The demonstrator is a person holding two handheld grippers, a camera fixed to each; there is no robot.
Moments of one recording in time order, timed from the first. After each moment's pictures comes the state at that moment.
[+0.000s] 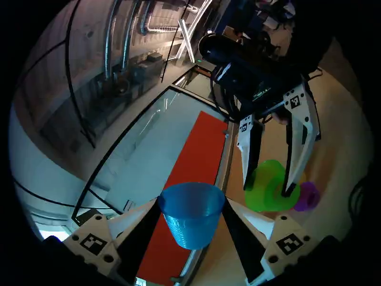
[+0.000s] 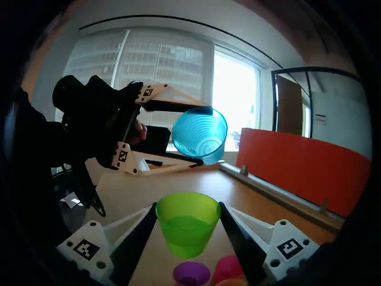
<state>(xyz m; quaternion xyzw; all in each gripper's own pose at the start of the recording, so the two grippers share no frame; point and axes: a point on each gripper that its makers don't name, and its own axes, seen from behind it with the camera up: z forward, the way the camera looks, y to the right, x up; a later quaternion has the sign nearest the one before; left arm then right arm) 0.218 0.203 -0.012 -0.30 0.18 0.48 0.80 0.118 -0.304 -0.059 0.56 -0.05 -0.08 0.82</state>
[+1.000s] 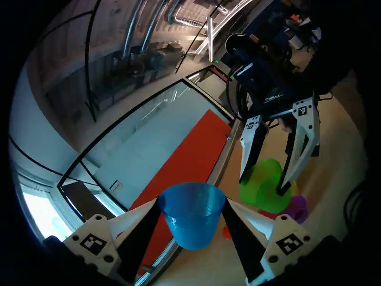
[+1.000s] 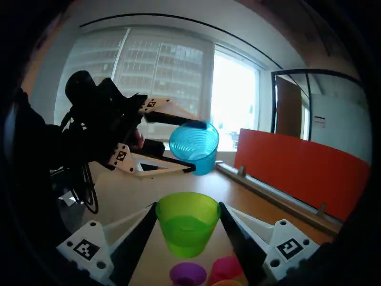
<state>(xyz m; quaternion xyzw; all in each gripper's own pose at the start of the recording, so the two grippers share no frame) 0.206 0.178 -0.007 -0.31 0.13 0.39 0.85 0.124 -0.302 -0.054 0.55 -0.05 -0.09 0.83</state>
